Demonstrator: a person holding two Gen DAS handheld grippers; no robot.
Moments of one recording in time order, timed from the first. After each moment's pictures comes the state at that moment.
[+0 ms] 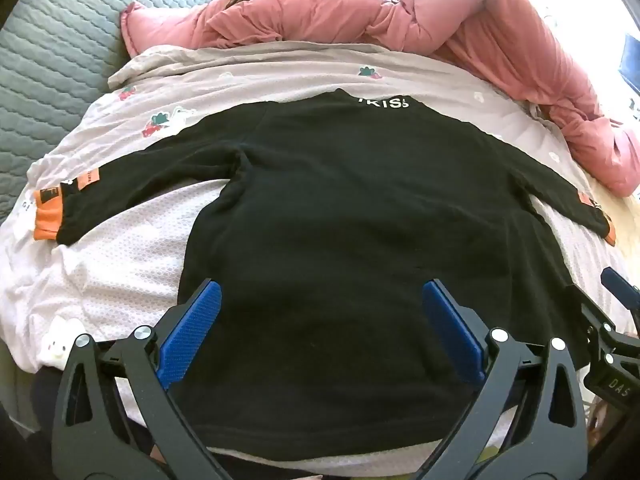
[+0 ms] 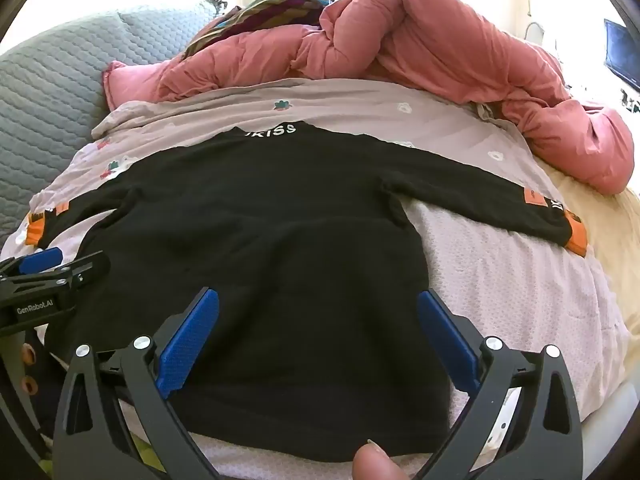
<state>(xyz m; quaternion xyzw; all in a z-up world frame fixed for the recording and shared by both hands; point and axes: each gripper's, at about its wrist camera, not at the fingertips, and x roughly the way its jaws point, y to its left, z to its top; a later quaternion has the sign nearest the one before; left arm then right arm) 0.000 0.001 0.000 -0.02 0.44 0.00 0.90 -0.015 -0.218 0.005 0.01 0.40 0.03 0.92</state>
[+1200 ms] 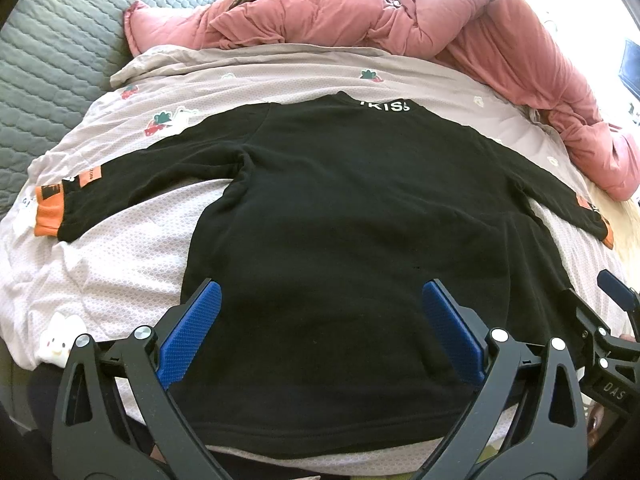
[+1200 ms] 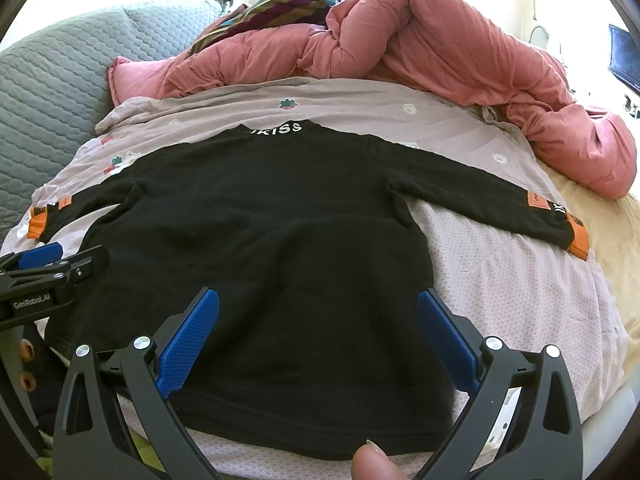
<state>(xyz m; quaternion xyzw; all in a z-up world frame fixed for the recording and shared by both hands) 0.001 0.001 0.004 -0.03 0.44 0.00 0.90 -0.018 -0.210 0.003 0.00 0.39 0.04 0.92</state>
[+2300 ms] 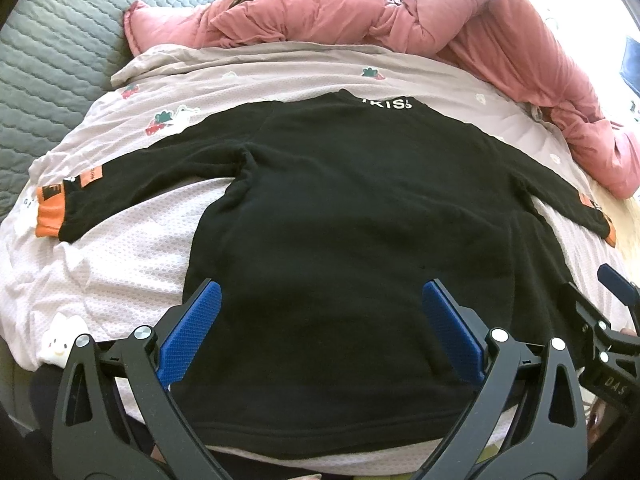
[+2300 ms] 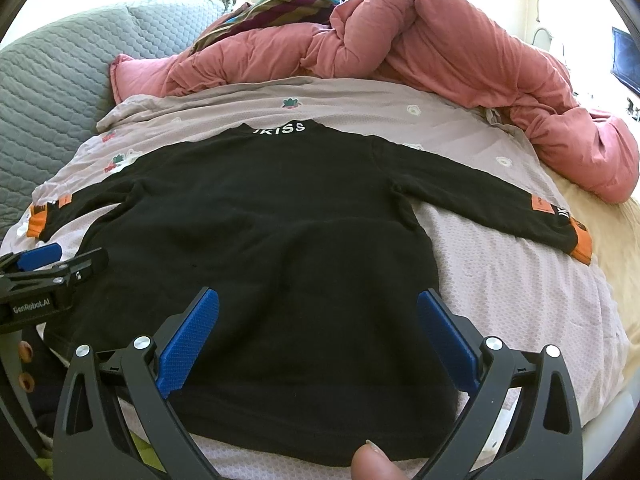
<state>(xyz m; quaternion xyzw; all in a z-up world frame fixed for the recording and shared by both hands) -0.003 0.012 0.005 -0.02 0.44 0.00 0.90 -0.015 -0.207 0.002 0.00 0.39 0.04 0.92</state>
